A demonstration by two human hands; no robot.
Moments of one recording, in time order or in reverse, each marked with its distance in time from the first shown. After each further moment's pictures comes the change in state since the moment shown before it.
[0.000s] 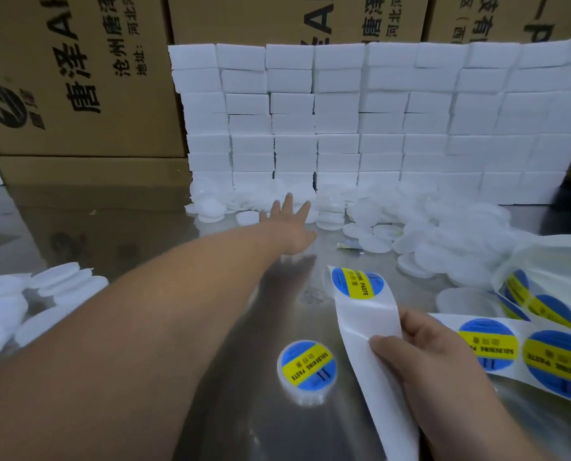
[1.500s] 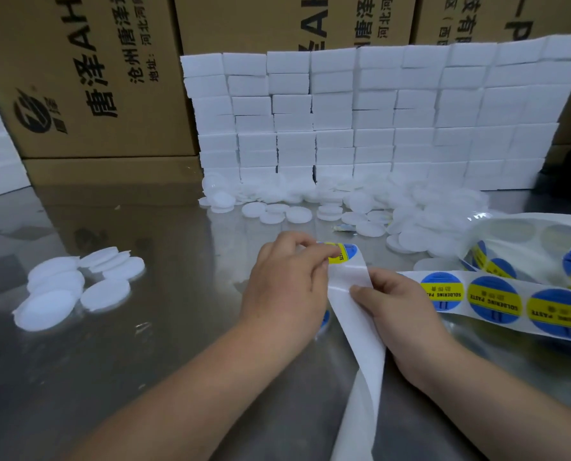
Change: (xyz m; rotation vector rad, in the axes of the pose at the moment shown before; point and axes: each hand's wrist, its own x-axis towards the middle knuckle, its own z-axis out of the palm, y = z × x) left_hand -0.245 0.049 -0.032 -0.623 0.532 0.156; right_hand -0.008 -0.004 0.004 0.061 -0.011 -0.055
